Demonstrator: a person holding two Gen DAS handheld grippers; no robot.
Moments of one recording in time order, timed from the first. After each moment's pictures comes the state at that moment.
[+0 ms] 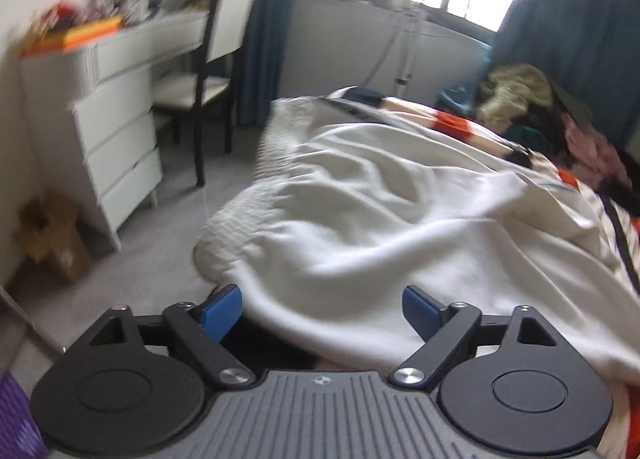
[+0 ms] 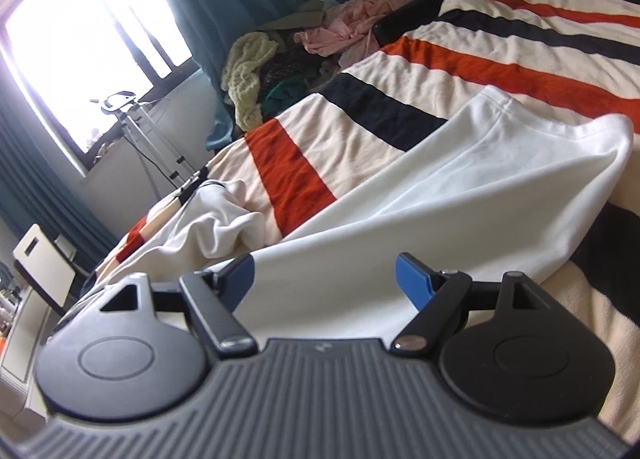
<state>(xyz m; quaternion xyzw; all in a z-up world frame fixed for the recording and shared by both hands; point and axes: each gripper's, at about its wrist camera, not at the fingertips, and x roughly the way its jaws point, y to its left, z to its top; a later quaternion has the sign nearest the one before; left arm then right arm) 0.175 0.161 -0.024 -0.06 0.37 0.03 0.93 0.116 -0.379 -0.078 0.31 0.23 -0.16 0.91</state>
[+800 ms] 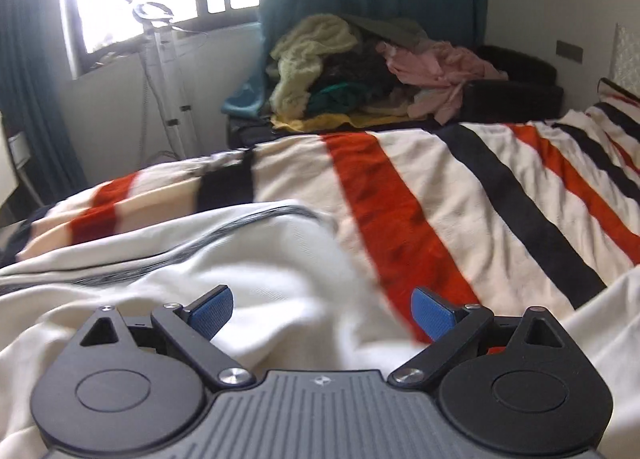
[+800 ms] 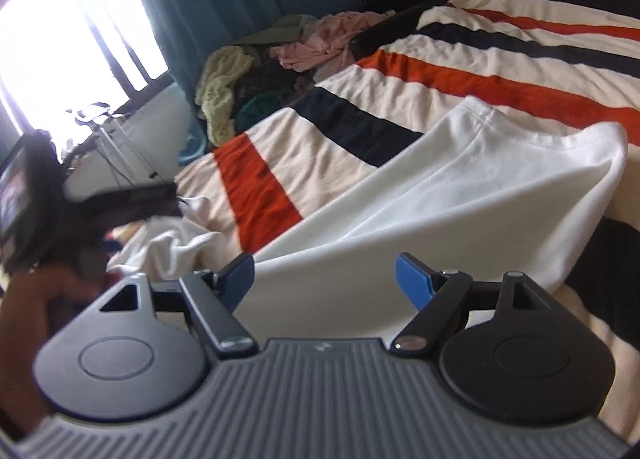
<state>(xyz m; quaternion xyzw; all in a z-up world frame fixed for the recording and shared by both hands) 0.406 -0.299 -0.075 0.12 0.34 -0.14 0.92 0.140 -0.394 -0.105 0.30 0.22 -0.21 0.90</state>
